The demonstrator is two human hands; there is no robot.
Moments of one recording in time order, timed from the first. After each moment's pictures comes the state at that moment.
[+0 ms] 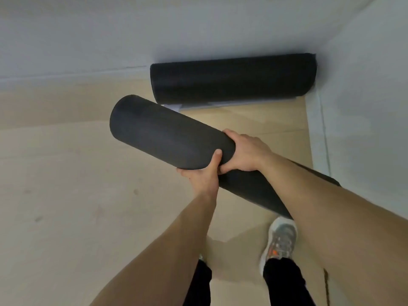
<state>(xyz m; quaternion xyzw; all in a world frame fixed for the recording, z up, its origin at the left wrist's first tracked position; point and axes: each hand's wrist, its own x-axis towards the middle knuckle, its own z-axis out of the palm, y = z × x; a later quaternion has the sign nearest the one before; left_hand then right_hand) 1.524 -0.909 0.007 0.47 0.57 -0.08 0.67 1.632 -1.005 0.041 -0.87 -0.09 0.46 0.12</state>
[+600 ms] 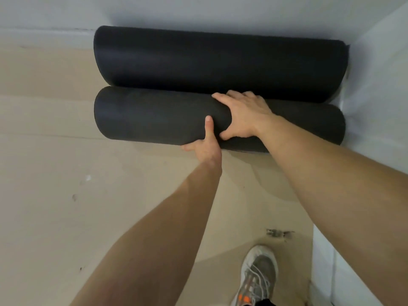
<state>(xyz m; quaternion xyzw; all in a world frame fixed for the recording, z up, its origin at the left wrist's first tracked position) 1.692 -1.021 -0.168 0.35 0.66 0.02 0.66 1.802 -1.073 -0.120 -0.89 -0.30 0.34 -0.01</state>
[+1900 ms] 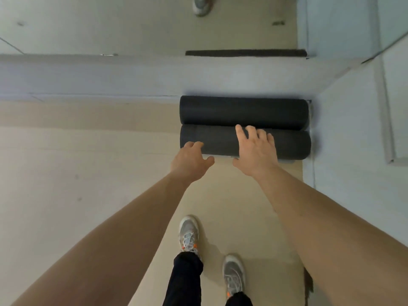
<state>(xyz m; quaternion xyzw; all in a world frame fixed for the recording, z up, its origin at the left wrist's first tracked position) 1.569 -0.840 0.185 0.90 0.23 -0.27 0.25 1.638 -1.003 0.203 -0.95 -0.20 0.24 -0.05</state>
